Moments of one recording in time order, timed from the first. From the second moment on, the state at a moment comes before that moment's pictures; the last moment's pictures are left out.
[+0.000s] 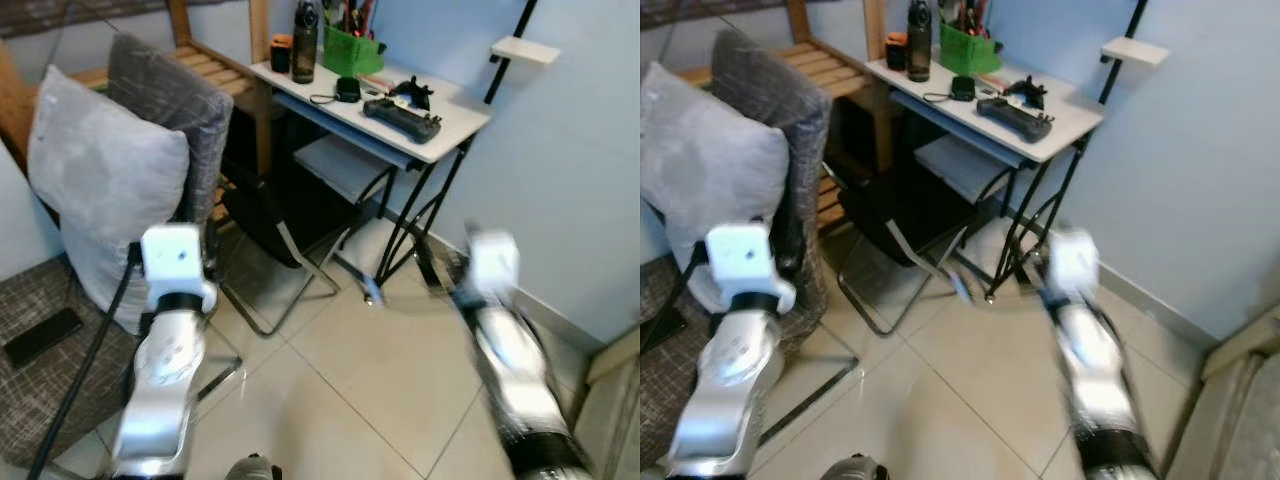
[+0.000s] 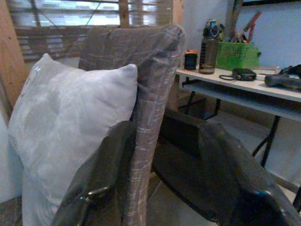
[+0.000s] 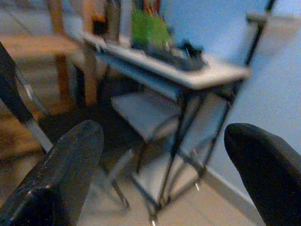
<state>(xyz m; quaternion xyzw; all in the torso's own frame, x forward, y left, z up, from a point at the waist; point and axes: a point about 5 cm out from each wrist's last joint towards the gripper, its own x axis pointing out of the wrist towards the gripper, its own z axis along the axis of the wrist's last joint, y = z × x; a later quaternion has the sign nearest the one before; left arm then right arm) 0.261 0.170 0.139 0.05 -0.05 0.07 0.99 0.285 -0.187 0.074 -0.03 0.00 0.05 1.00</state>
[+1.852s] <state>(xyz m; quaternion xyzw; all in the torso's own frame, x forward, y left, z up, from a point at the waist) 0.272 0.195 0.181 0.13 -0.14 0.10 0.98 0.320 -0.130 0.101 0.00 -0.03 0.14 0.99</state>
